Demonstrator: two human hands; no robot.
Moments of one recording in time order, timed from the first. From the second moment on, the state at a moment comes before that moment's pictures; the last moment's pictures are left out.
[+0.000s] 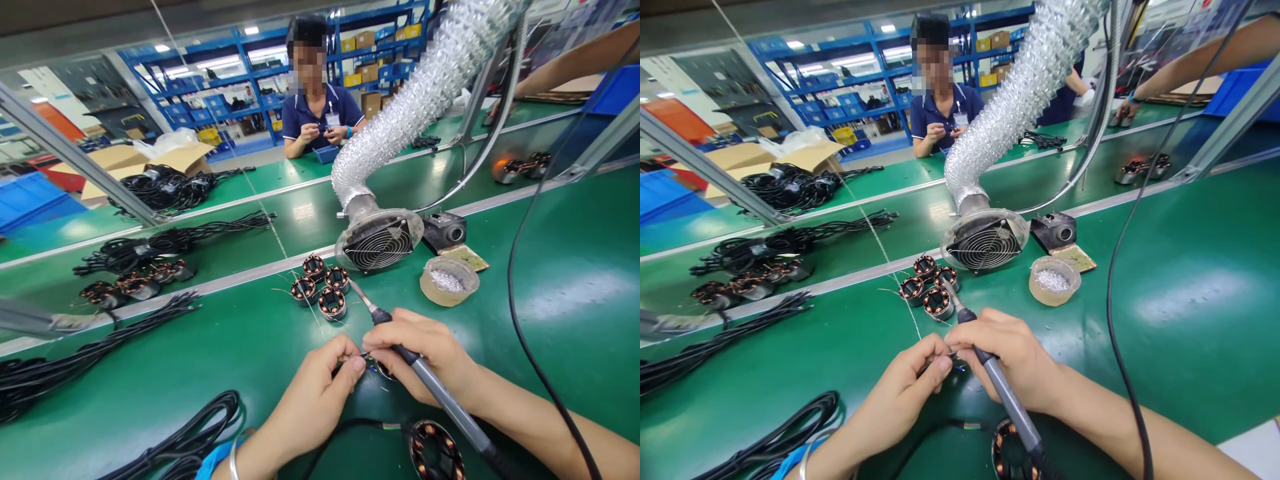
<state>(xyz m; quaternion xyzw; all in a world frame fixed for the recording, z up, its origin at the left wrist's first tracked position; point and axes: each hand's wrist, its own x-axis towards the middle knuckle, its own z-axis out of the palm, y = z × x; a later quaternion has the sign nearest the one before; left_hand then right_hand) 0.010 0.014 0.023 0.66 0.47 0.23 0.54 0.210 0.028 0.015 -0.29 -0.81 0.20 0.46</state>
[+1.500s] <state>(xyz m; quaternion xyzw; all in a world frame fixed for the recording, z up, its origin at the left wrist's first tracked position) 0.015 0.026 0.004 0.54 0.53 0.26 0.60 0.224 -0.009 0.031 -0.41 -0.71 0.19 0.54</state>
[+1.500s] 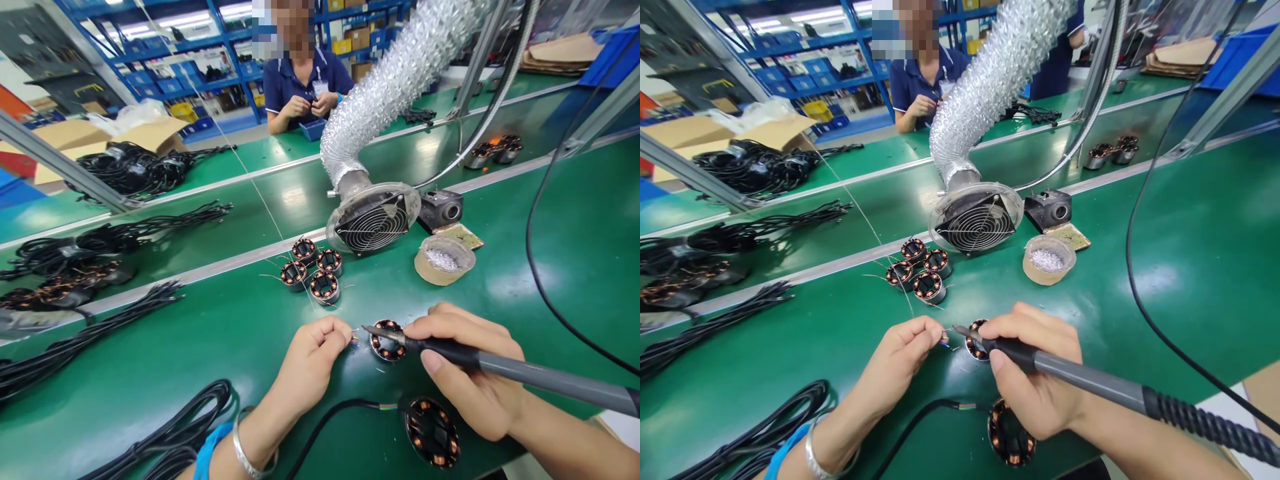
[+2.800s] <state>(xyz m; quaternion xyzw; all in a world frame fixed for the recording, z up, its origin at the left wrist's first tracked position) 0.016 0.023 0.008 0.57 0.52 0.26 0.58 0.221 -0.021 0.022 -0.35 -0.78 0.09 0.51</state>
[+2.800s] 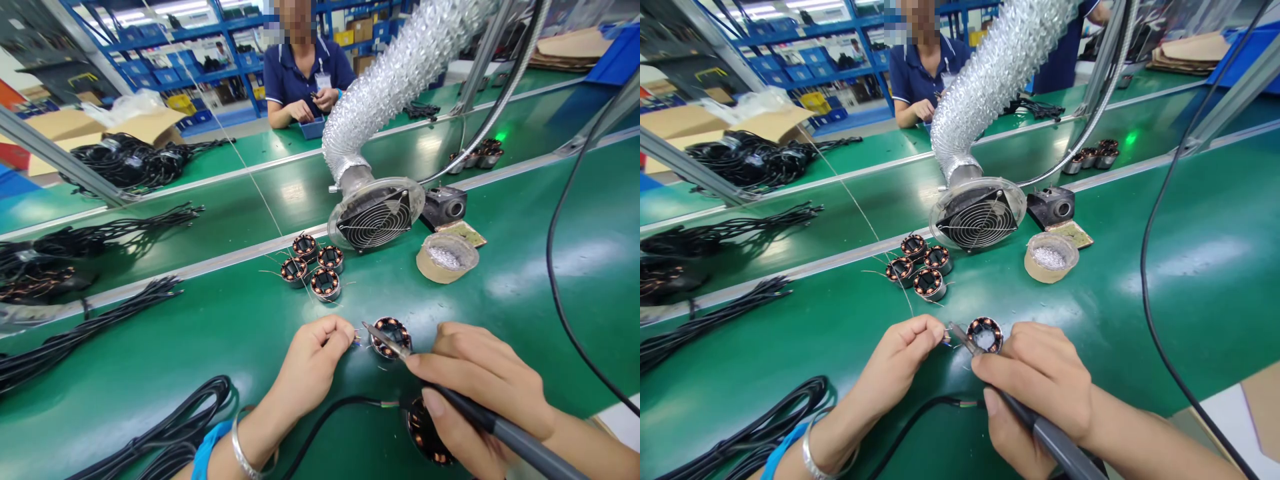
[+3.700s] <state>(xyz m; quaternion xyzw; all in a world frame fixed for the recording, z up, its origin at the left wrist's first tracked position) 0.008 0.022 0.011 0.62 0.47 0.23 0.59 0.200 0.019 0.005 -0.31 -0.81 0.17 0.46</state>
